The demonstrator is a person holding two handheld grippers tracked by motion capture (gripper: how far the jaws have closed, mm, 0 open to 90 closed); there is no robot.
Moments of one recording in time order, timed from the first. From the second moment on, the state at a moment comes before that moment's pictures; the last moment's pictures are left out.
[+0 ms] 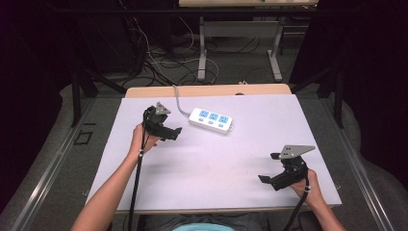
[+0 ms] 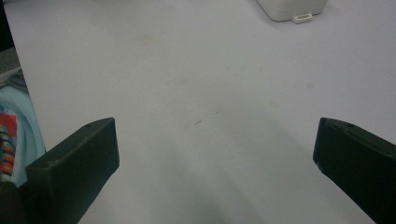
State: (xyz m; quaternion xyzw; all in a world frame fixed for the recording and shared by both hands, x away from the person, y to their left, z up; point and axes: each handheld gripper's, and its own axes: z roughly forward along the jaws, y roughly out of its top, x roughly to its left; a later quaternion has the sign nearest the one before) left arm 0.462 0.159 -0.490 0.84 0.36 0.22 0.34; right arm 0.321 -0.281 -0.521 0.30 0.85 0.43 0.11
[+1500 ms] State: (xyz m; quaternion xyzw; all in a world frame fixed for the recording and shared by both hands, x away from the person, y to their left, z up) left arm 0.495 0.126 -0.494 0.85 0.35 0.21 0.32; right arm 0.321 -0.282 -0.521 0.30 0.84 0.43 0.11
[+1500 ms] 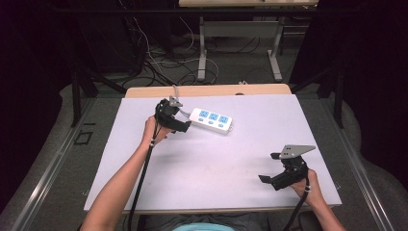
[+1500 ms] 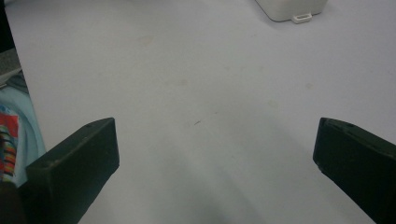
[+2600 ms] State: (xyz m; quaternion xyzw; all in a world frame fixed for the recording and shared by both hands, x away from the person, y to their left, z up) left arm 0.509 0.103 -0.495 0.85 0.34 0.21 0.34; right arm 0.321 -0.282 -0.521 0.30 0.84 0.43 0.11
